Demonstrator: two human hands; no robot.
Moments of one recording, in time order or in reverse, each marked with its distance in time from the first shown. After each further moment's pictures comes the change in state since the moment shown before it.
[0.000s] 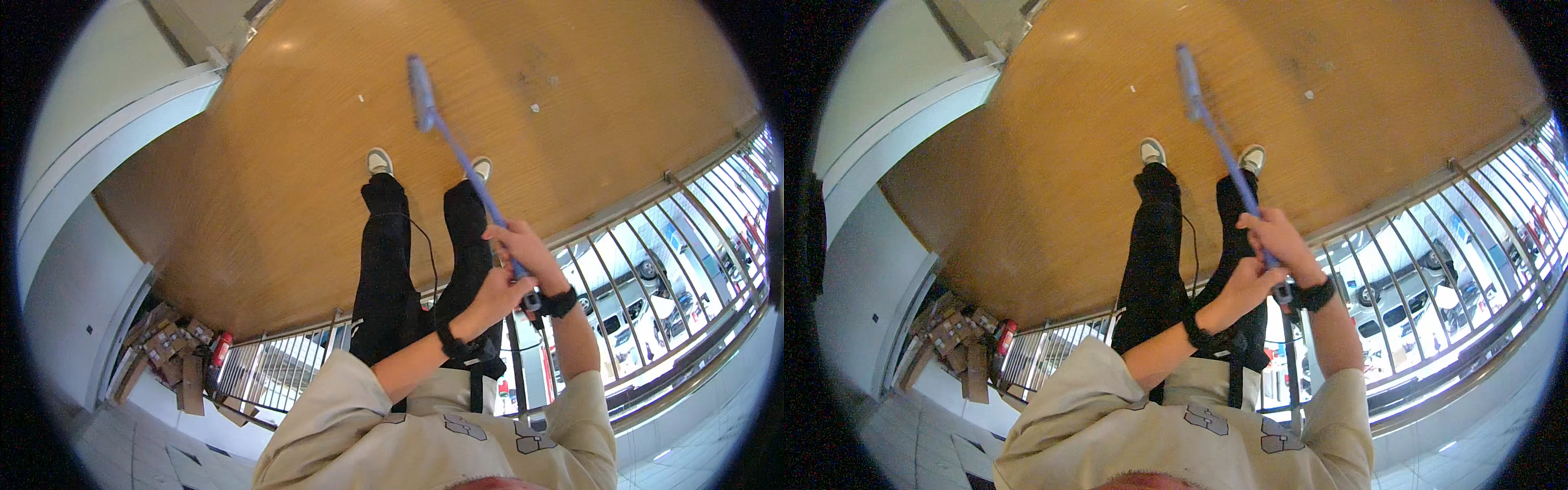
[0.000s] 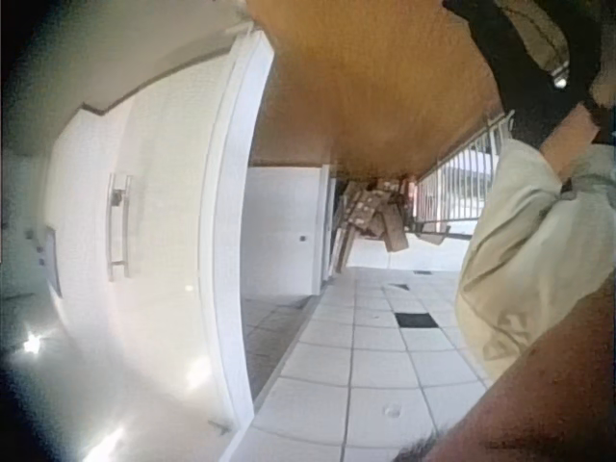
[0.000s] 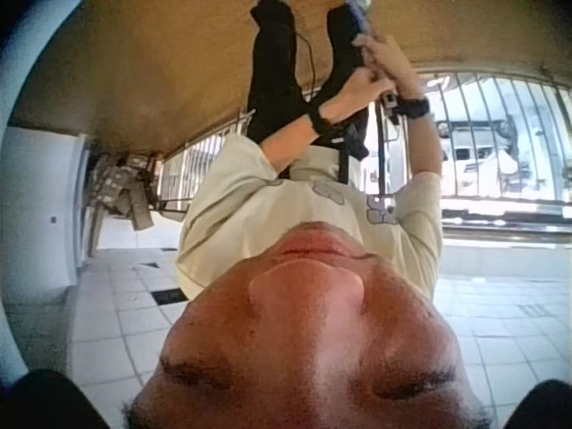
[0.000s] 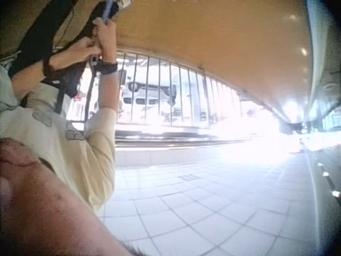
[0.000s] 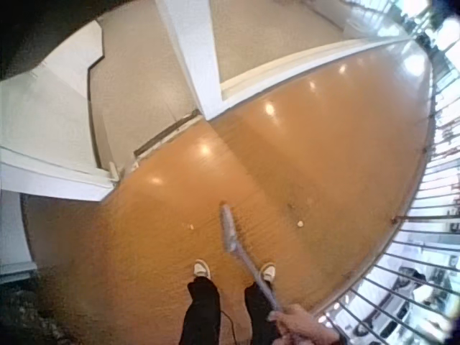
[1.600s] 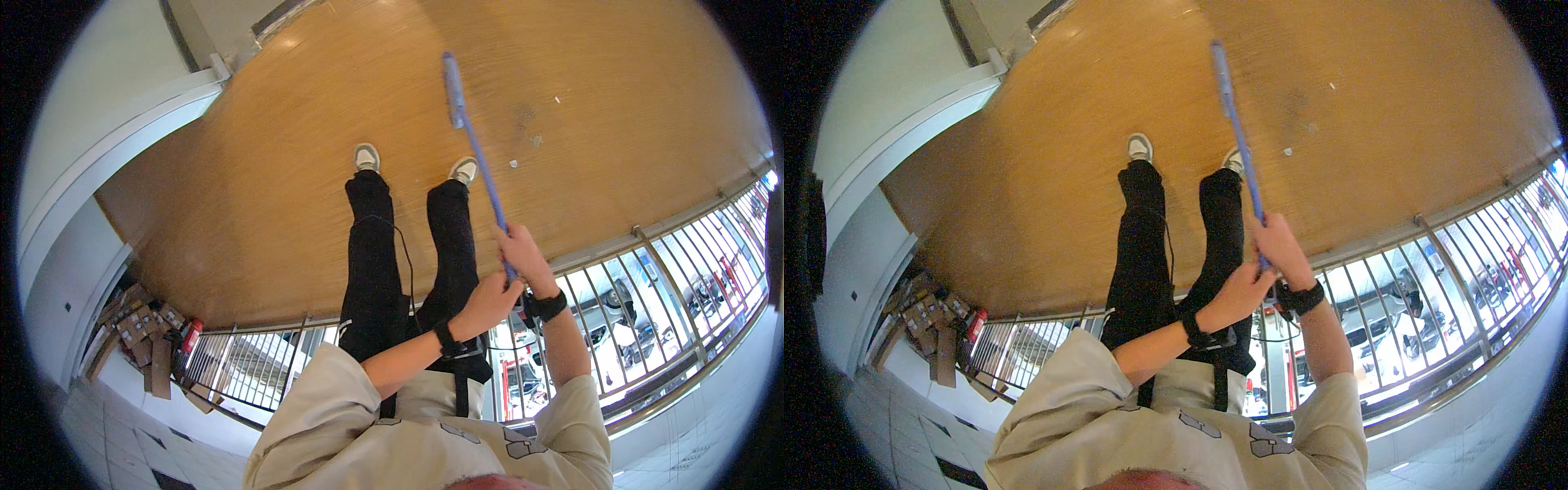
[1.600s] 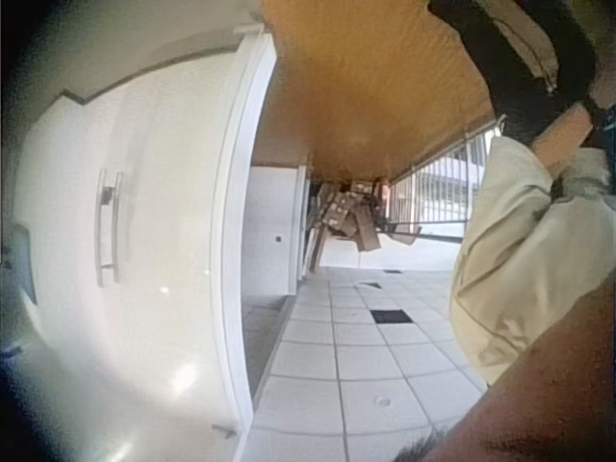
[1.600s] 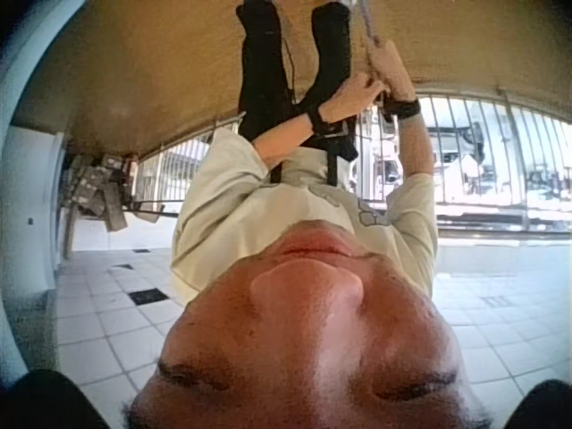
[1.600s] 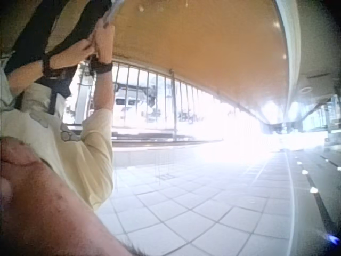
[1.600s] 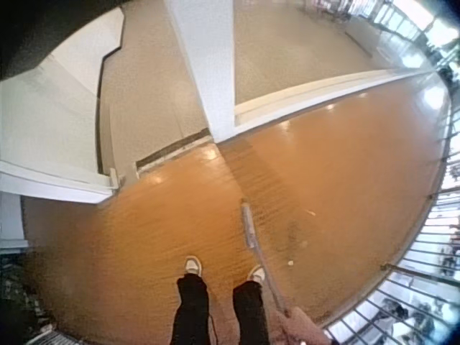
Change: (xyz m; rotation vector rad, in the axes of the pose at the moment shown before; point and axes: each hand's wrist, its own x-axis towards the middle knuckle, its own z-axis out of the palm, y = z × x) left_hand 0.094 0.158 0.046 0.342 0.159 0.079; right_hand 0.029 -0.170 -0.087 -0.348 0.196 -0.022
